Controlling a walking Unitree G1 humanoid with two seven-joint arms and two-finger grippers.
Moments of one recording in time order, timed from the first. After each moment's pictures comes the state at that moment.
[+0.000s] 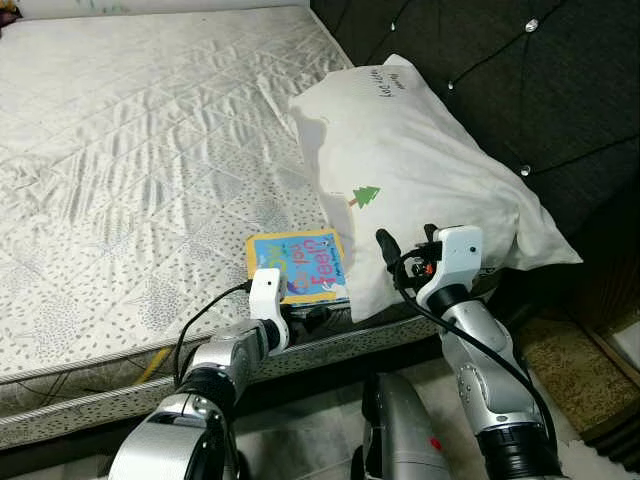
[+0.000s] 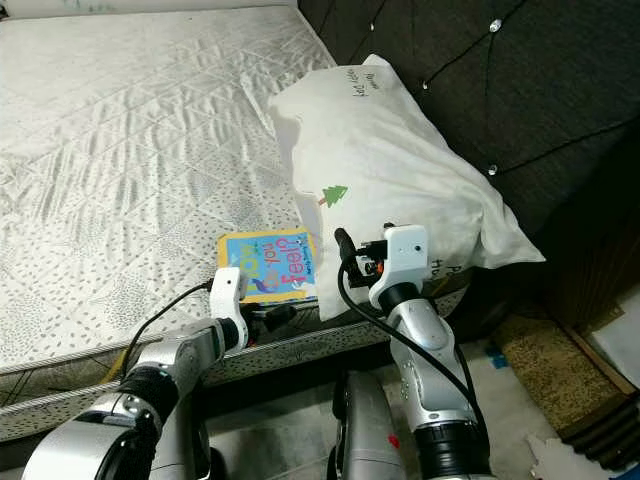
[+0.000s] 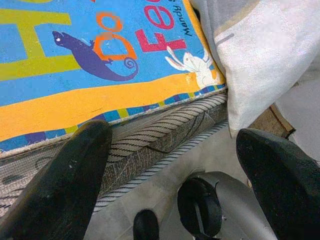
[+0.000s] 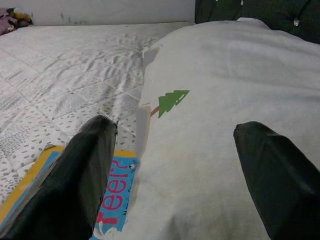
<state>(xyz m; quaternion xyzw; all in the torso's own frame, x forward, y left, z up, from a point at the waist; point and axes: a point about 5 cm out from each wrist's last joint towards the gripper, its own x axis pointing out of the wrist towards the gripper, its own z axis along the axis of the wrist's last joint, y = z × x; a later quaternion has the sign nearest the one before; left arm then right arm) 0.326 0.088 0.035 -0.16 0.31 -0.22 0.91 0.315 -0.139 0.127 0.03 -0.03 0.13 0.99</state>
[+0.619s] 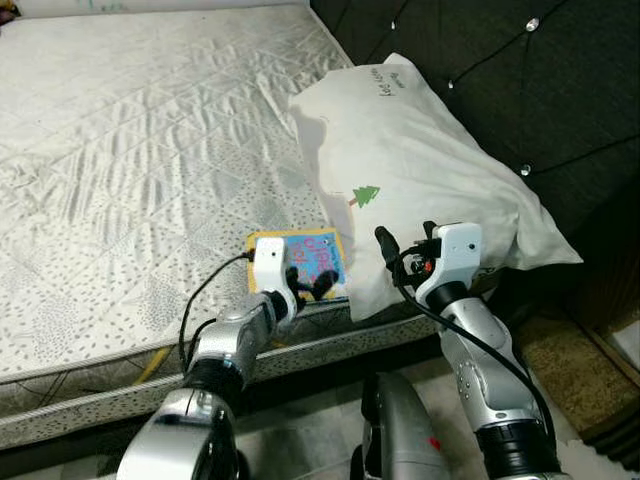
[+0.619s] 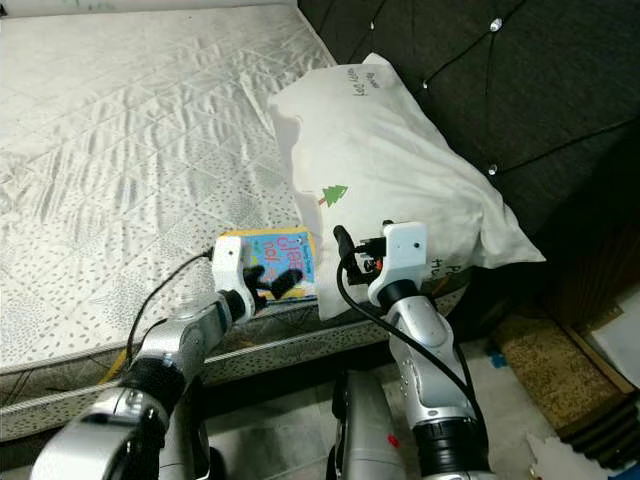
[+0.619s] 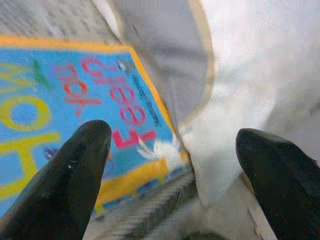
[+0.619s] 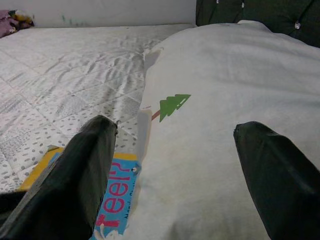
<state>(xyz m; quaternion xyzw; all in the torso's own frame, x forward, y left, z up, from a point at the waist) 0.341 0.081 0.076 -0.16 0.18 -0.22 0.94 0.317 -0.137 0.131 0.03 -0.04 0.13 0.99</state>
